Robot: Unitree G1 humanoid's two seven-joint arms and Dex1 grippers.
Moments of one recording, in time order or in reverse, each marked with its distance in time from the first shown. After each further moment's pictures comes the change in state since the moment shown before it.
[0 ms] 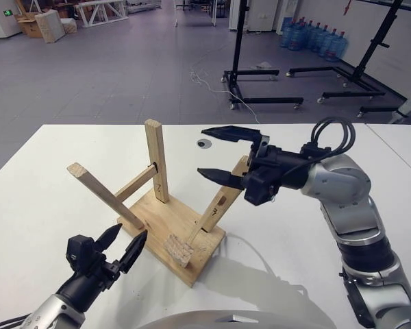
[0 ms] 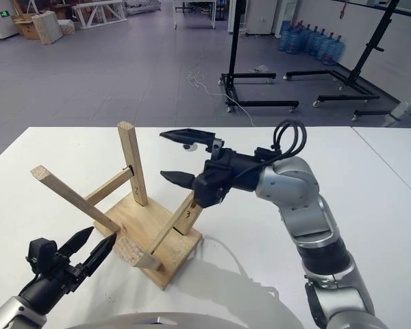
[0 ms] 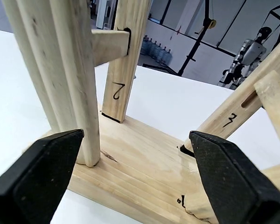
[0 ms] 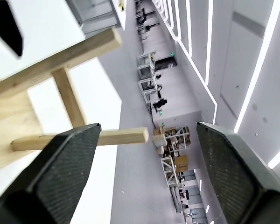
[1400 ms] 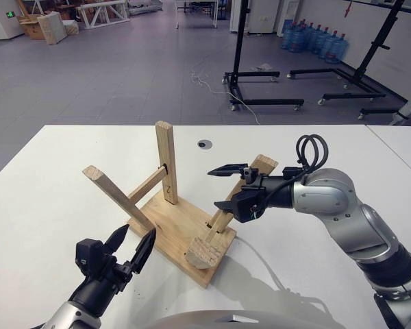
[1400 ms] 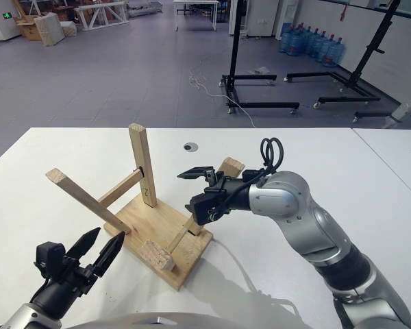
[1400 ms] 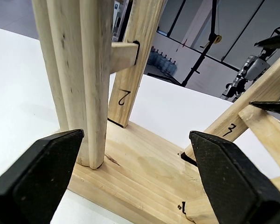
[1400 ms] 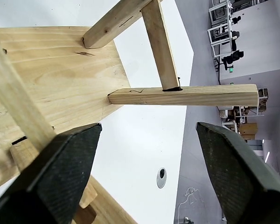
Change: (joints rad) left arm 0.044 -0.102 -0.180 -0.032 0.112 -0.068 0.089; right arm 0.061 -0.196 0.160 -0.078 -0.071 0.343 0.142
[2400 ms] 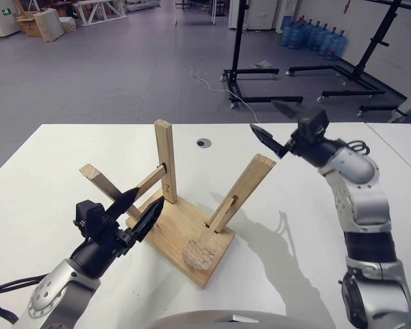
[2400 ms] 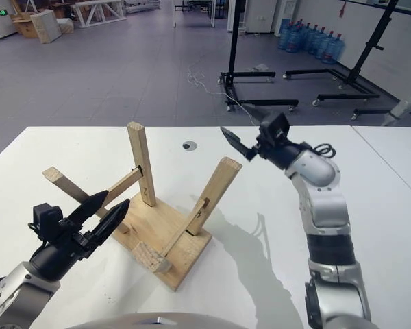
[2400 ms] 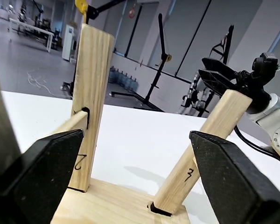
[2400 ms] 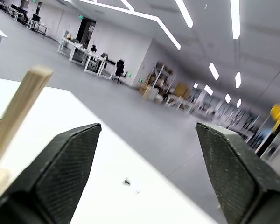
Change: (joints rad) left arm -0.305 0.170 0.101 -0.046 -0.280 0.155 0.014; right arm 0.048 0.246 -0.460 0.413 0.562 0.036 -0.296
